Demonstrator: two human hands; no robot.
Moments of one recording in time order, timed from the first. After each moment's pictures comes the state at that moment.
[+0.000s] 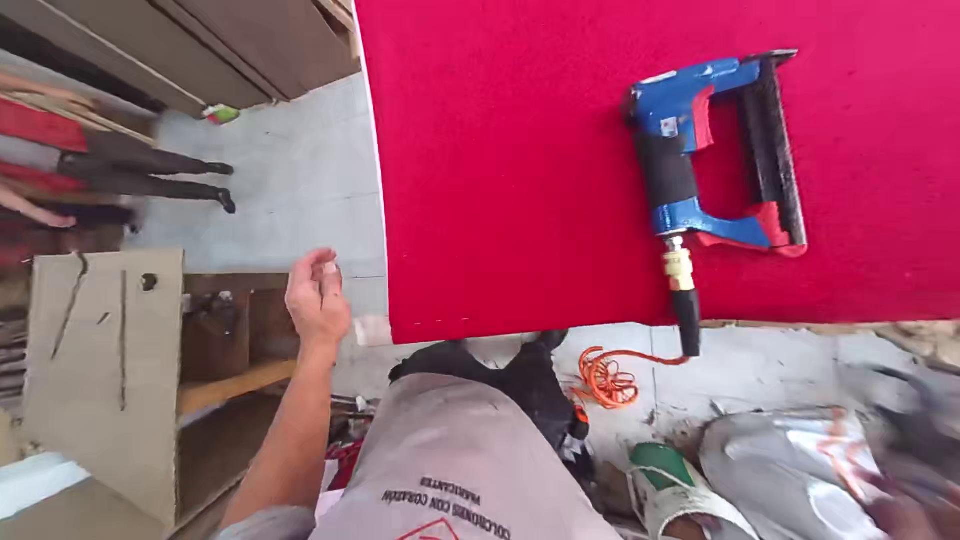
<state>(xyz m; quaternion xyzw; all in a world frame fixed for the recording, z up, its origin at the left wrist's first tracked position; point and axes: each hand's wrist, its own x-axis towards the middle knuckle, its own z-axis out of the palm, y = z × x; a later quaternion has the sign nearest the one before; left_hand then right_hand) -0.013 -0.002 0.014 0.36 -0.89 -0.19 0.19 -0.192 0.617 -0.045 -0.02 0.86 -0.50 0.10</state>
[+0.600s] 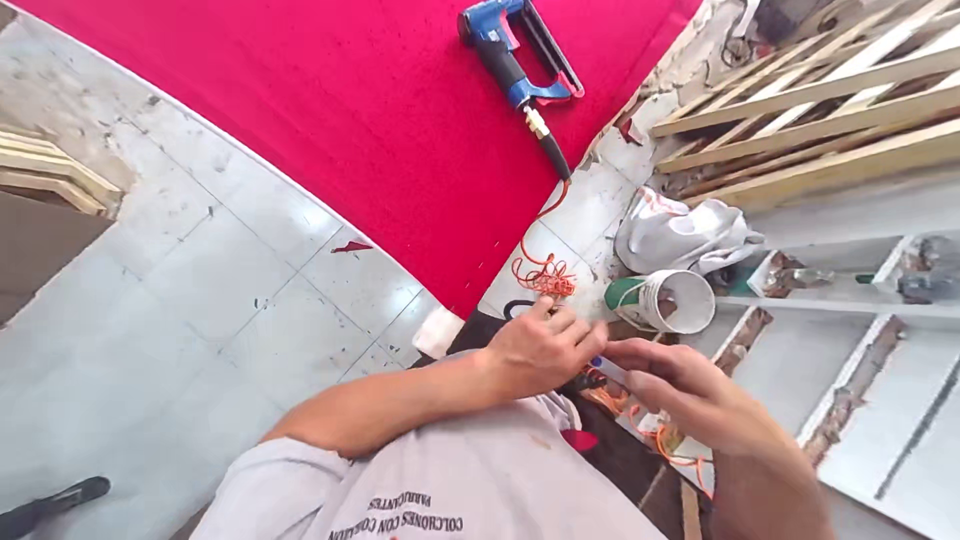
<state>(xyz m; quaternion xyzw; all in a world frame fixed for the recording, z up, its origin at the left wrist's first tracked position) 0.021 0.078 0.016 -0.52 -0.80 -0.30 0.05 0.100 0.304 0.083 -0.04 0.77 -0.60 0.22</state>
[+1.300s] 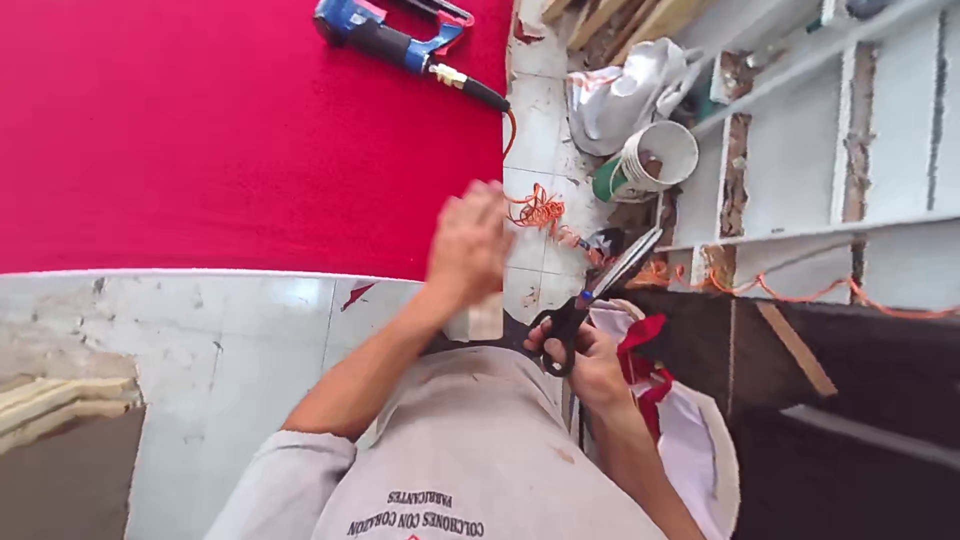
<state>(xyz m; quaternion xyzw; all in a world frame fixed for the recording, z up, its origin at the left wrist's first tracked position) -0.097 -0.007 -0.001 -0.54 -0.77 -0.28 -0.15 0.153 0.044 -0.011 0.28 0.51 -0.79 -0.19</state>
